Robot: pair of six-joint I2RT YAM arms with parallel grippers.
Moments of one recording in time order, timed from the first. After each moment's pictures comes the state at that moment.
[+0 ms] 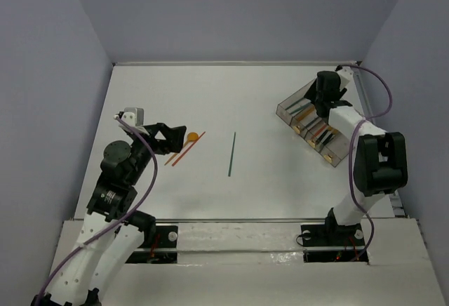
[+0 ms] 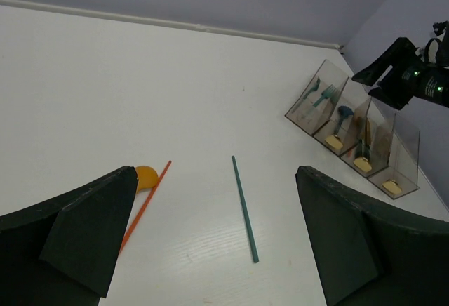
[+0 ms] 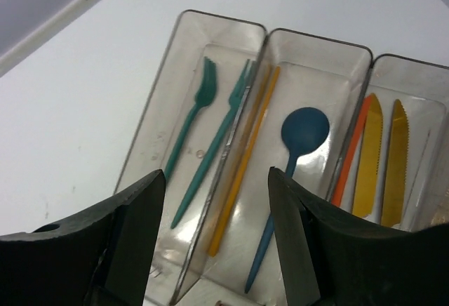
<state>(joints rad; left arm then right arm) -0.36 0.52 0.68 -0.22 0.01 -0.39 0.08 1.71 1.16 -0.03 0.45 0.56</state>
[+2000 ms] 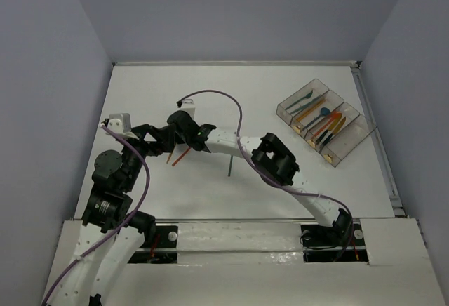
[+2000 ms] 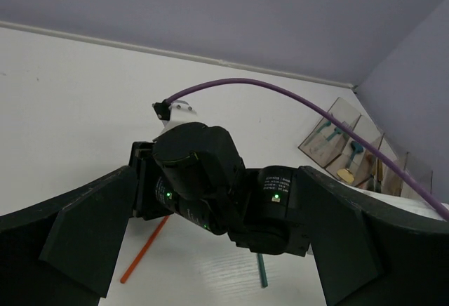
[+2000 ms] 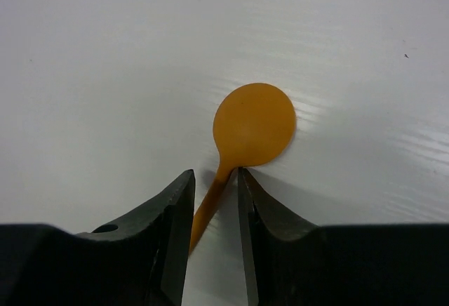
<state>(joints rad) -0.34 0.43 0.68 -0.23 -0.08 -0.39 1.00 2.54 2.11 -0.24 0.38 0.70</state>
